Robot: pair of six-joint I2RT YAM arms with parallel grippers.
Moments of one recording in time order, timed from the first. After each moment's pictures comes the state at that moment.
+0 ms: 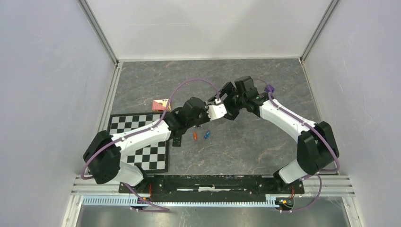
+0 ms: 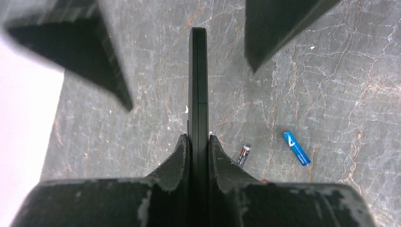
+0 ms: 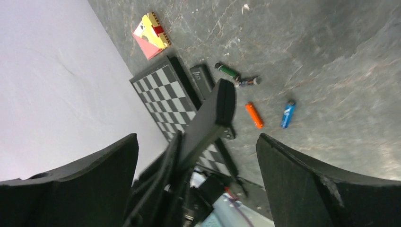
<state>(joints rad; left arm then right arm) -0.89 1.42 0.94 -0.08 -0.15 0.57 0.52 1.54 1.11 -0.37 -0.26 1.34</state>
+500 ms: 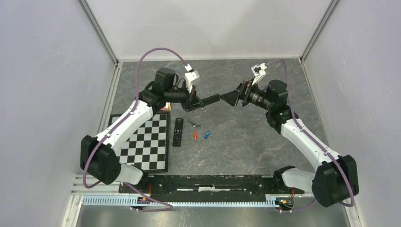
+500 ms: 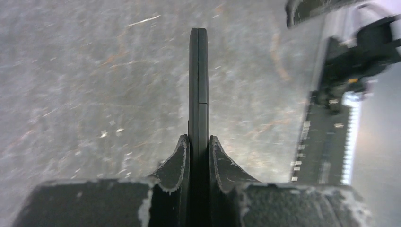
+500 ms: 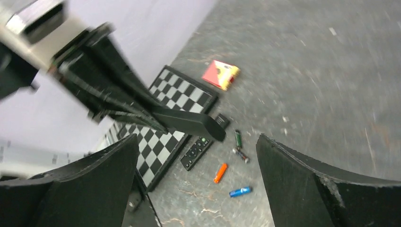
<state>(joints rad) -0.50 1.41 1.18 -0.36 0.67 0.20 0.34 1.20 0.81 0.22 -0.56 0.62</state>
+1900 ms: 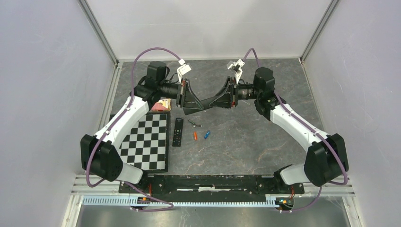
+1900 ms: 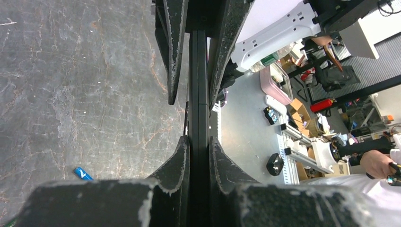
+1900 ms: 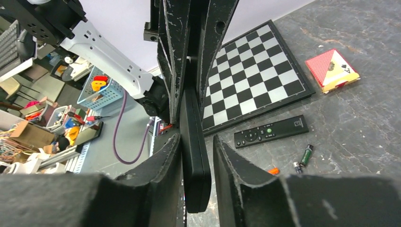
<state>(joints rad) -0.38 1.44 1.25 -0.34 1.26 -0.21 0.42 1.40 1.04 0.29 -1.12 0.43</state>
